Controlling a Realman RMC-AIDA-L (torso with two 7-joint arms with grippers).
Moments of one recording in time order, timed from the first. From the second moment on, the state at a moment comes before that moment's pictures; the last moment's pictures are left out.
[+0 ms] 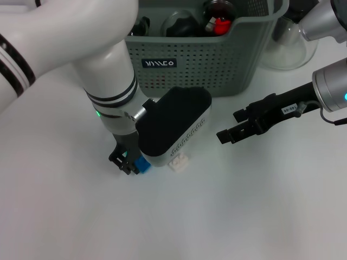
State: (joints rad) left arm -0.80 -2.18 1.71 1.10 2.71 1.52 -1.46; right arm 0.73 2.10 -0.99 -0.81 -2.35 -1.50 2.06
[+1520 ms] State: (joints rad) left arm -0.80 -2.18 1.70 1.11 2.71 1.54 -1.48; right arm 0.73 2.10 -0.99 -0.81 -2.35 -1.49 2.06
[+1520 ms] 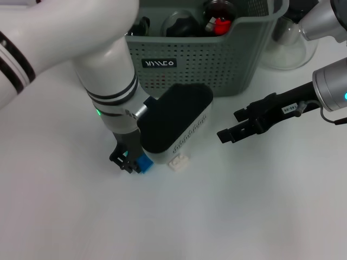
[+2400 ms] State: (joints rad) left arm -0.75 -2.14 0.74 1.43 2.27 1.81 -1.83; right arm 0.73 2.08 -0.99 -0.82 -2.35 -1.52 2.05
